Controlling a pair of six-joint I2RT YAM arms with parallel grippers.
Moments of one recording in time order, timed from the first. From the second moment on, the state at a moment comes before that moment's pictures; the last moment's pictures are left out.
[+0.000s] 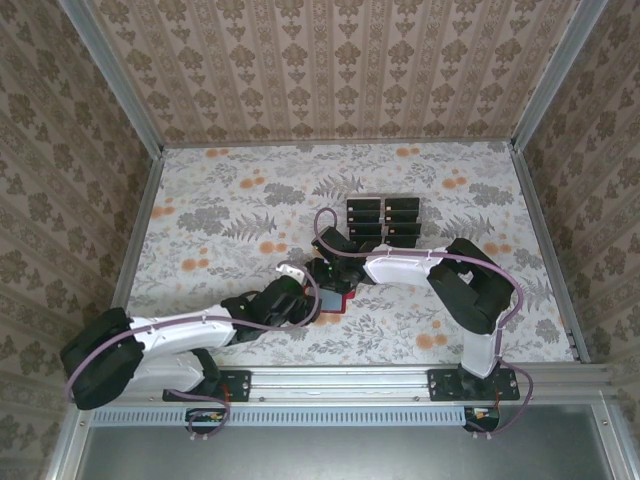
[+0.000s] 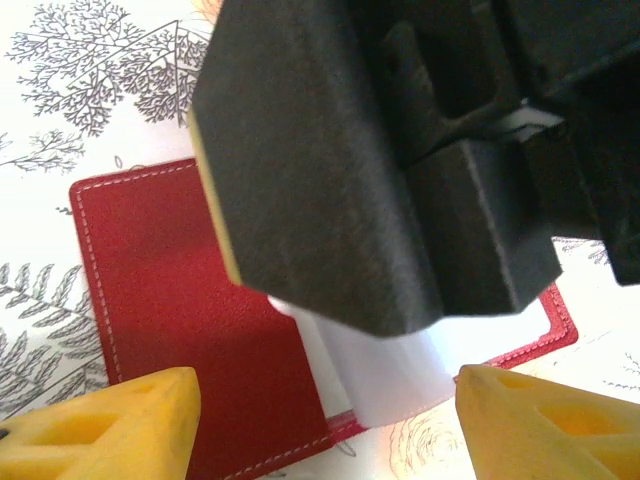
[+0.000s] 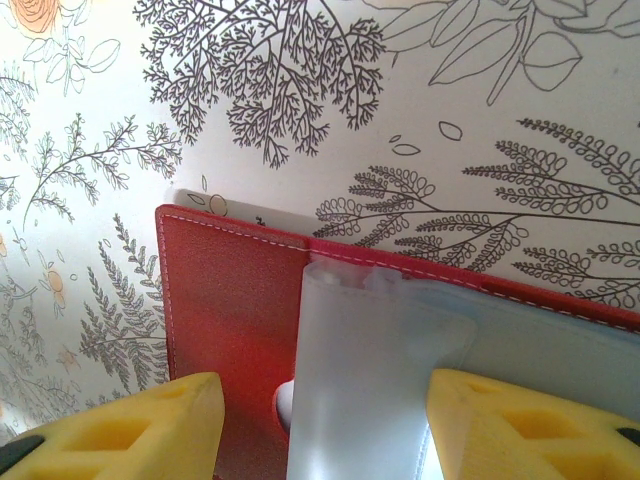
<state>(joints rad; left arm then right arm) -1.04 1.19 0.42 -0.05 -0.22 -0.55 0.83 1.87 1.10 -0.24 -0.16 0.98</state>
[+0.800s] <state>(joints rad) -1.05 1.30 0.42 -0.03 -0.36 -0.61 0.83 1.80 1.05 -0.25 -0.16 0.99</state>
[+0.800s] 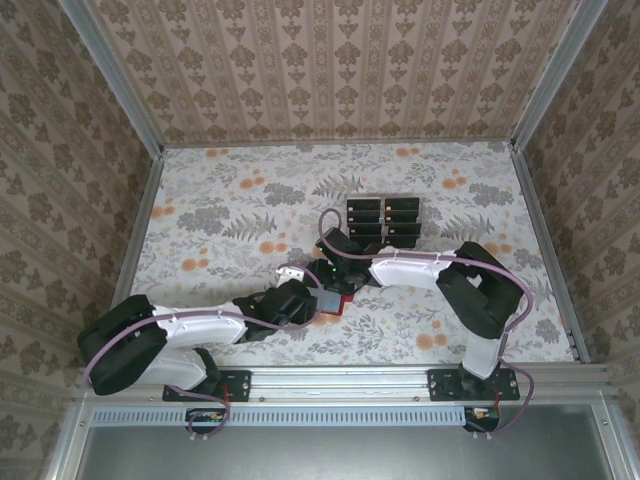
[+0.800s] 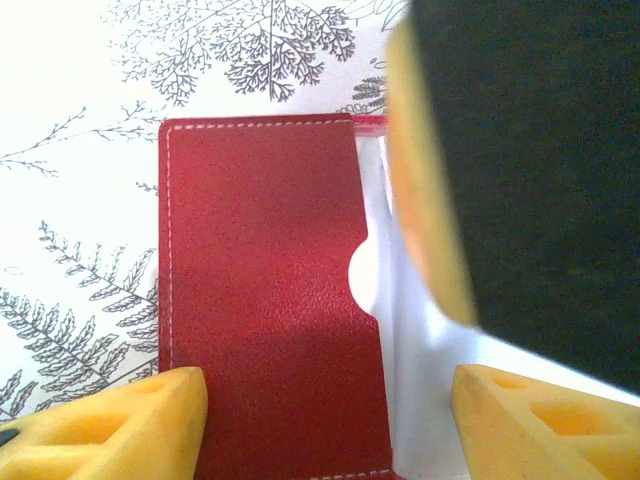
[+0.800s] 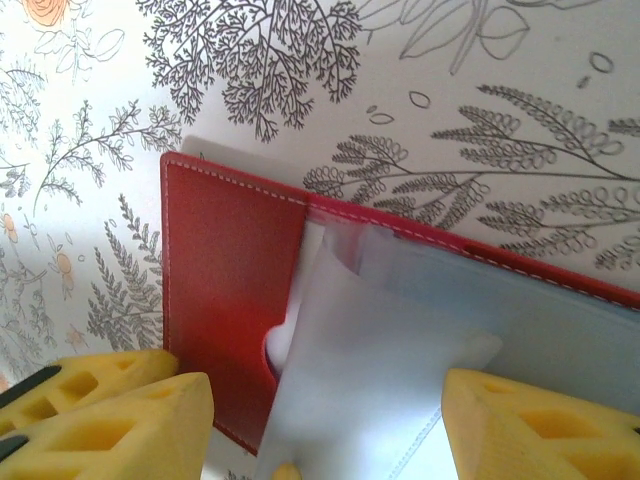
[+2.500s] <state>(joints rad) -1.05 0.94 0.39 -0.15 -0.42 -0.63 0.82 1.82 1.11 -0.16 -0.20 1.03</state>
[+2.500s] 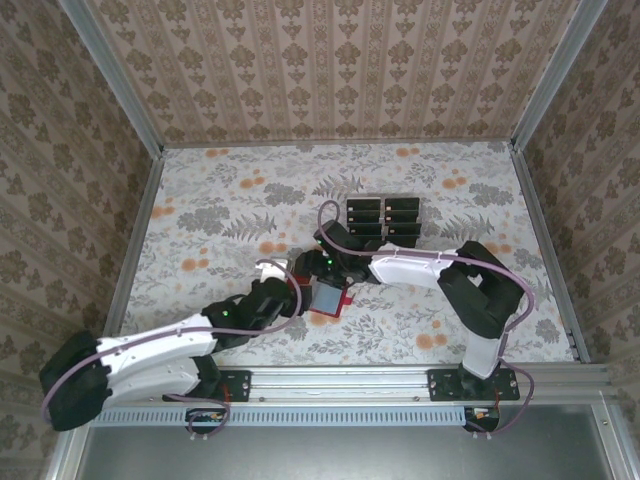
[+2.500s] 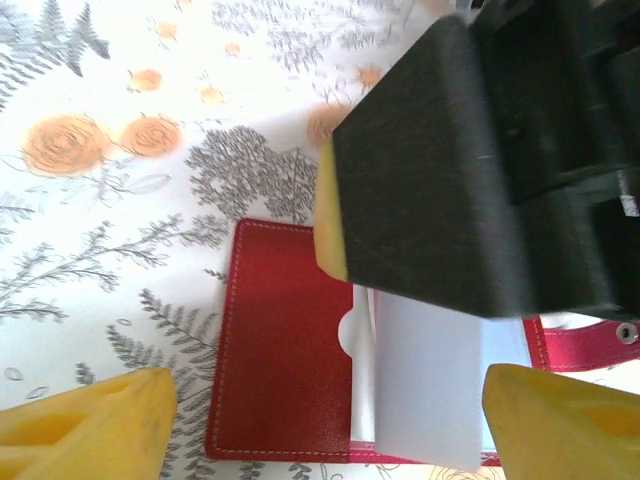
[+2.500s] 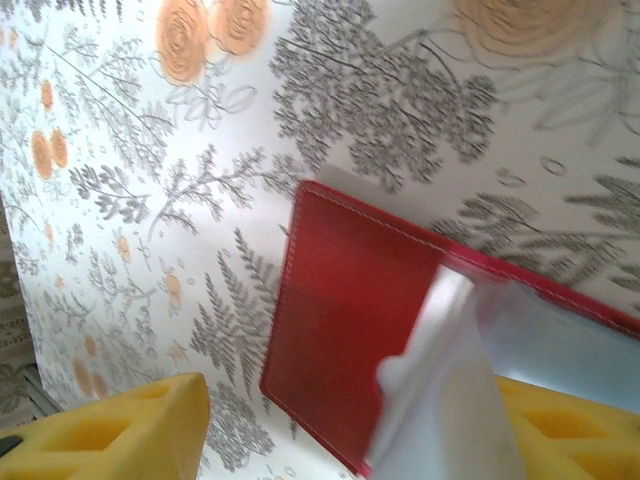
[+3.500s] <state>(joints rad) -0.82 0.90 0.33 -0.24 -0.32 -0.63 0.85 1.61 1.09 -0.42 -0.04 0.92</state>
